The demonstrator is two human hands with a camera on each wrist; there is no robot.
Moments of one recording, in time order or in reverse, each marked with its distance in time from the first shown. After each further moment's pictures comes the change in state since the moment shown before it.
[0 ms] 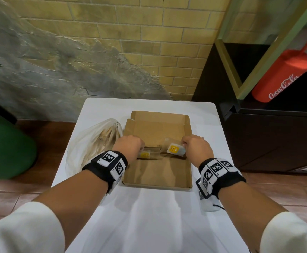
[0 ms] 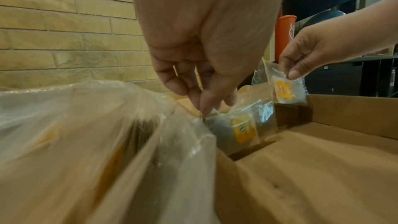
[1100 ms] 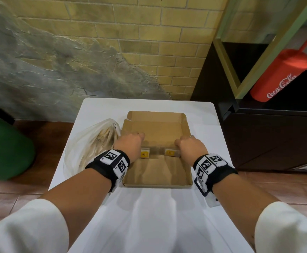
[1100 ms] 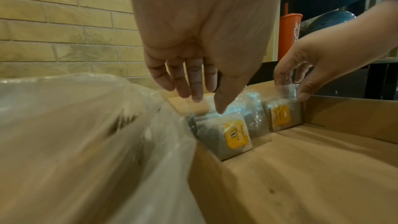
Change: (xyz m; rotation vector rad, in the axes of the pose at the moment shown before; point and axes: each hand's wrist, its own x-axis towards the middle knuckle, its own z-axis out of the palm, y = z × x) left_hand 0.013 0.001 0.013 -0.060 0.152 -0.025; right_hand 0.005 -0.014 -0.005 -0.370 -0.215 -0.142
